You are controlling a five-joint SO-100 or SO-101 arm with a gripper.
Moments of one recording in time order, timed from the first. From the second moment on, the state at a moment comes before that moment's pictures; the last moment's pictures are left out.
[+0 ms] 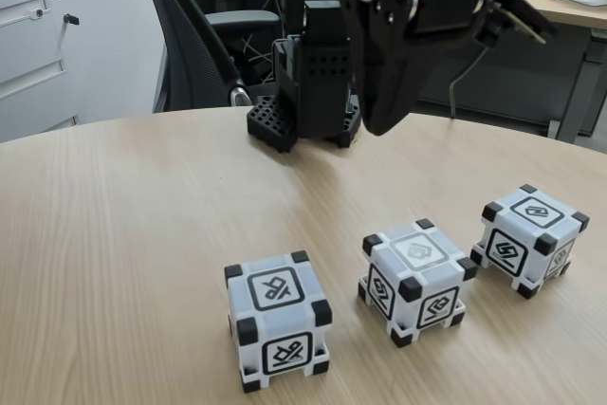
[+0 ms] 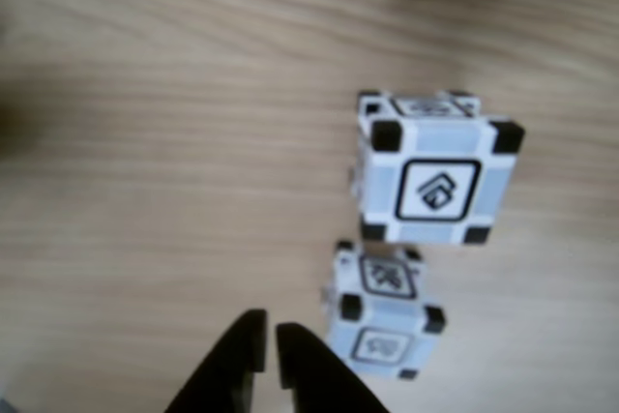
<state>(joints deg) -1.9 99.5 90.7 104.5 -8.7</state>
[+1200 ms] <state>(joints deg) -1.9 99.5 89.3 104.5 -4.3</state>
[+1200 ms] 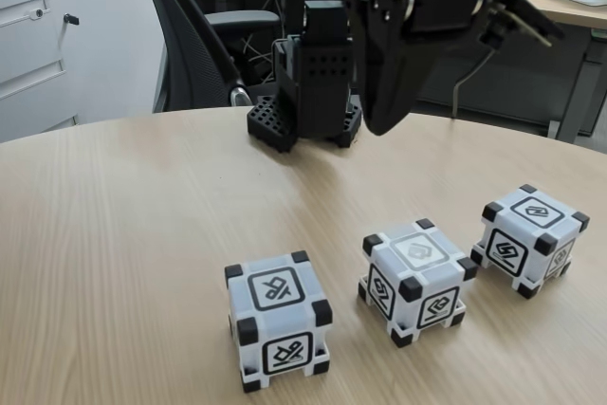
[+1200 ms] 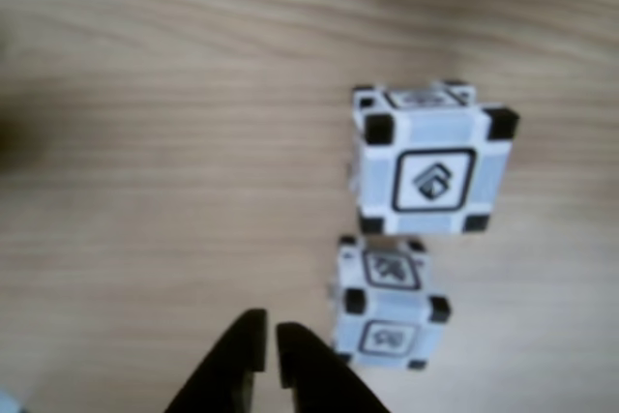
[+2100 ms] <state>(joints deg) -13.8 81.2 62.7 104.5 1.1</state>
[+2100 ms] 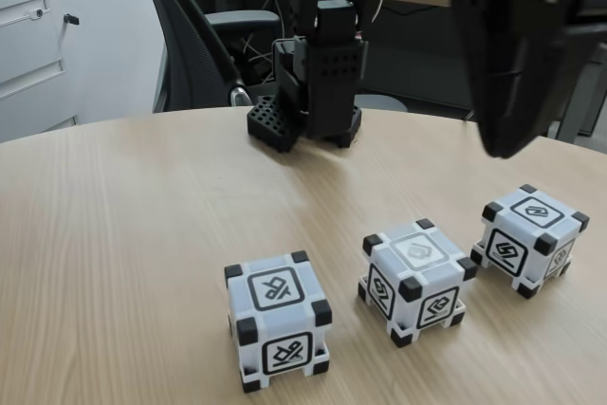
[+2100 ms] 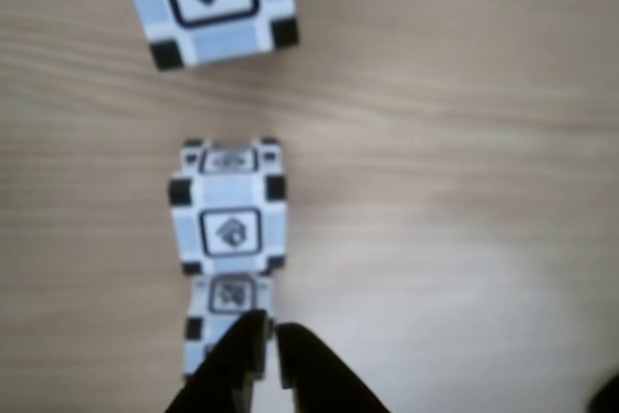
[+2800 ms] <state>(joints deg) -18.5 78.4 63.6 104.5 1.1</state>
